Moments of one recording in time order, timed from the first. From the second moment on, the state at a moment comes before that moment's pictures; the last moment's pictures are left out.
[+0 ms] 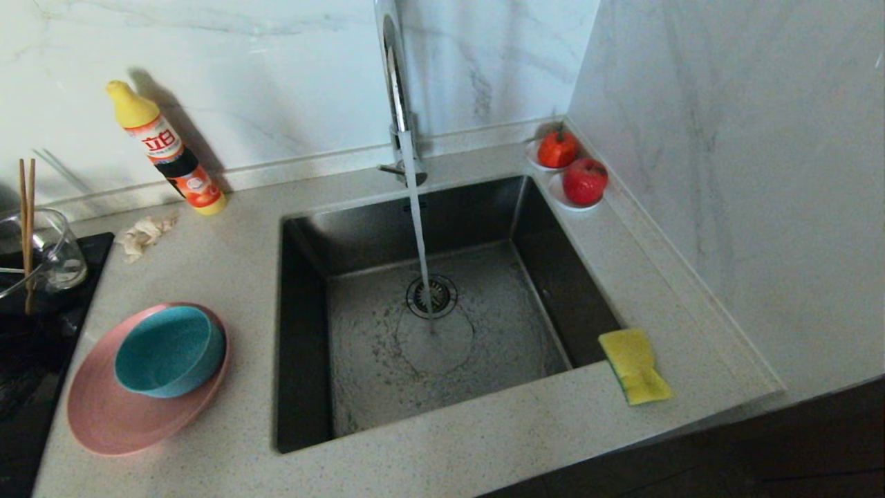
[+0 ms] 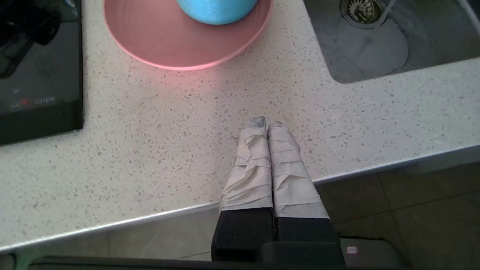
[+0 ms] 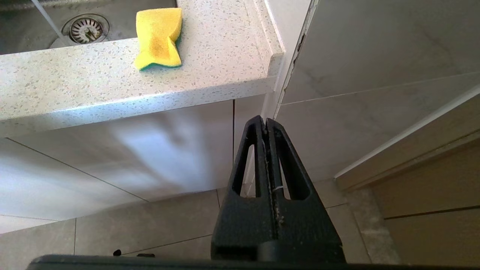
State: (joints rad) left arm 0.01 0.00 -0.09 0.22 0.00 0.01; right arm 0.00 0.00 0.00 0.00 -0.01 0.00
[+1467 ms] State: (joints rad) left arm 0.01 0.00 -0.09 0.23 0.00 0.01; right arm 0.00 0.06 -0.44 0.37 0.24 -0.08
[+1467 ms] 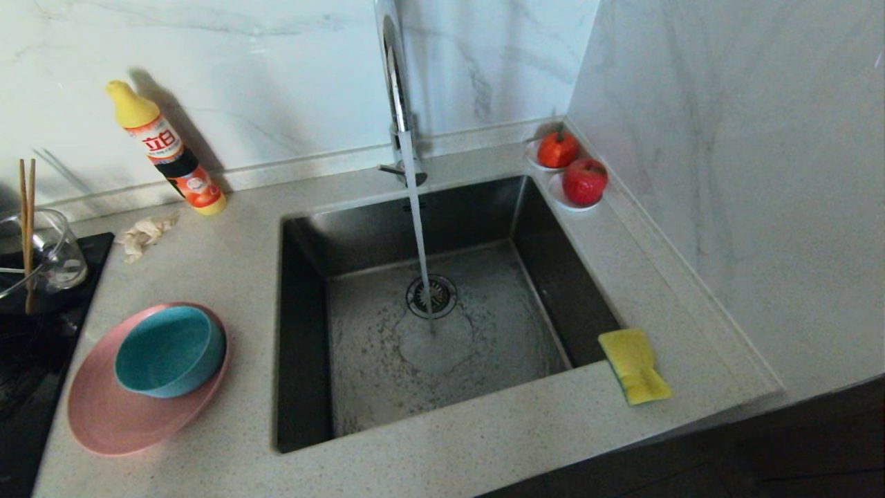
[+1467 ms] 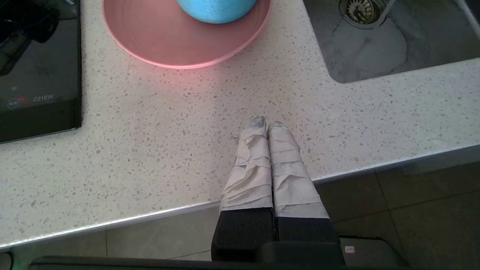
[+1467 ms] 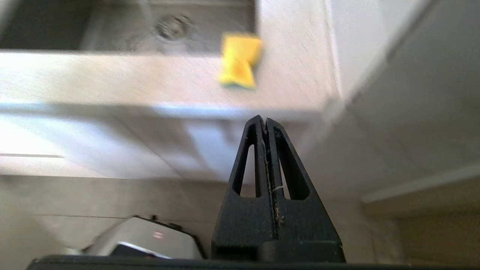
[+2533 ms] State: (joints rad) left arm 0.01 0.00 -0.09 0.23 0.00 0.01; right arm 0.01 0.81 -0.96 0.46 0.34 -0.06
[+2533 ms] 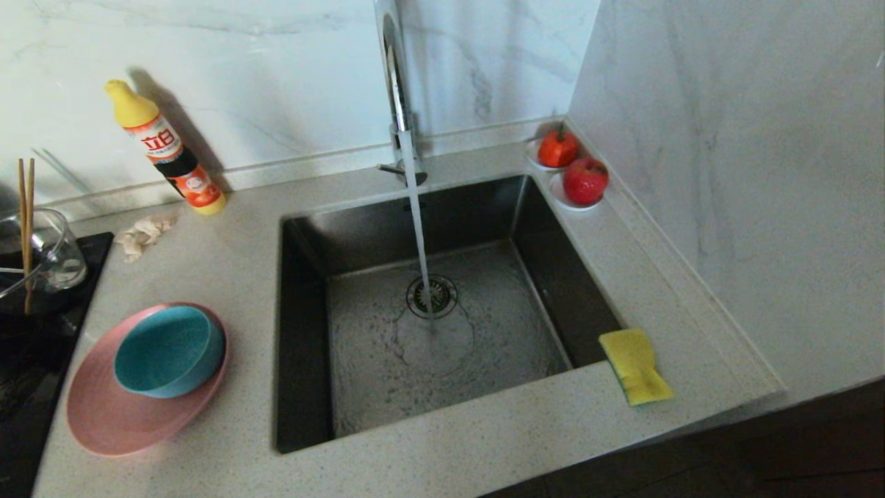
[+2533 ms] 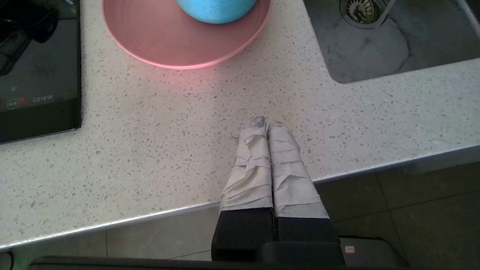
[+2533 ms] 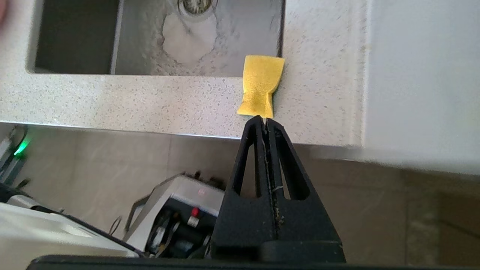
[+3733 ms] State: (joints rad) left arm 0.01 0.00 -0.09 0.23 0.00 0.01; right arm 0.30 1.34 -0.96 0.32 0.04 0.04
